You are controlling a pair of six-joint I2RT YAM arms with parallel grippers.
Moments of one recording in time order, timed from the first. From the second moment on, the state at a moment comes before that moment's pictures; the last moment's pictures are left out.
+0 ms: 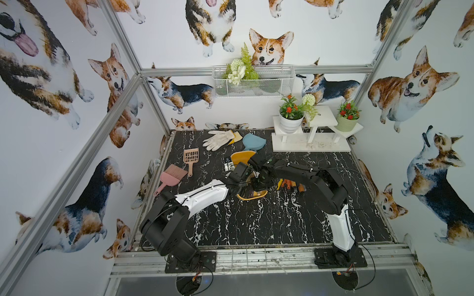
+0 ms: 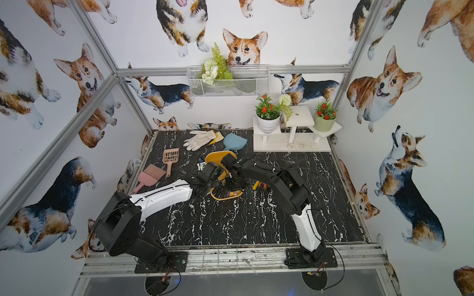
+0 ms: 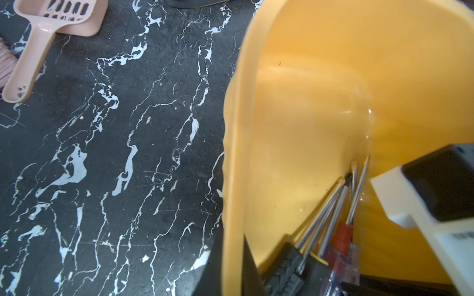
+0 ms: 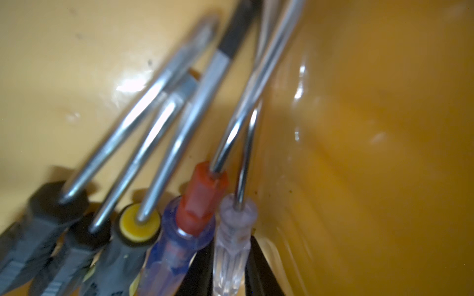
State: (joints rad) left arm -0.68 1.55 0.94 -0.39 -0.53 -0.81; right arm 0.82 2.10 1.55 -0.77 -0.07 0.46
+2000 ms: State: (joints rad) left arm -0.68 1.69 1.02 -0.45 -0.57 -0.87; right arm 0.54 1.51 1.21 -0.74 -0.03 0.31
